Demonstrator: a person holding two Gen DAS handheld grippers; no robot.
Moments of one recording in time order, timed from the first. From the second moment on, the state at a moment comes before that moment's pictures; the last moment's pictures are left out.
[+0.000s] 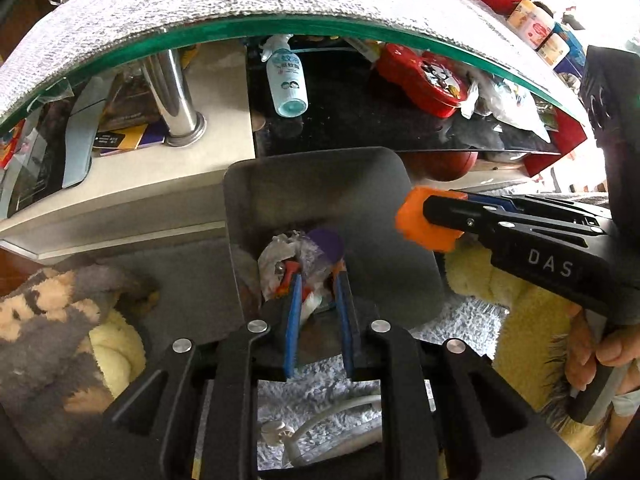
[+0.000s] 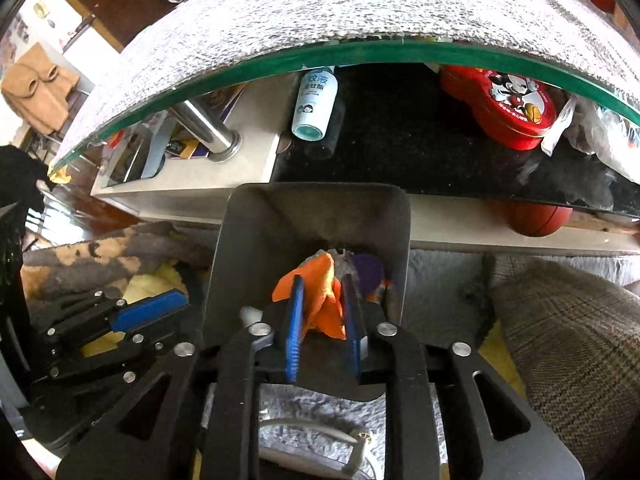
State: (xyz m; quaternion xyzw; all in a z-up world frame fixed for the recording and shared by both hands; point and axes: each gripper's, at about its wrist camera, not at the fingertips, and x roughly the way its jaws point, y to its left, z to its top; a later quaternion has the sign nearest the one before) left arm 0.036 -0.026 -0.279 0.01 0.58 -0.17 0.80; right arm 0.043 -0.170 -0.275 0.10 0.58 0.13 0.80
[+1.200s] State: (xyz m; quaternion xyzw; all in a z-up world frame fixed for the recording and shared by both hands) left arm 0.176 -0.009 -0.156 0.04 0.50 -0.14 0.86; right arm 0.192 -0.229 -0.146 0.09 0.47 0.06 0.88
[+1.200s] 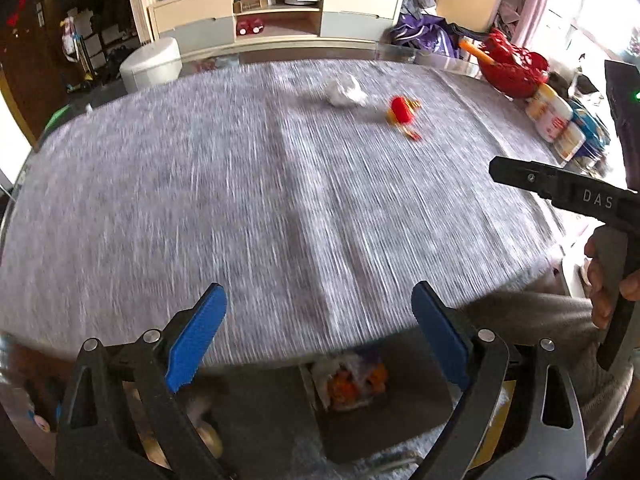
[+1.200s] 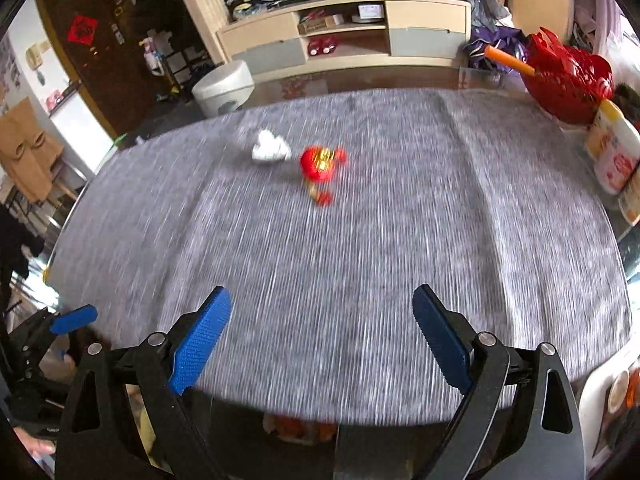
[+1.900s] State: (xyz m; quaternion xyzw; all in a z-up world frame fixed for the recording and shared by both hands) left arm 0.304 -0.034 -0.185 0.04 0.50 -0.15 0.85; right arm 0.320 -0.211 -0.197 0.08 0.48 0.07 0.87
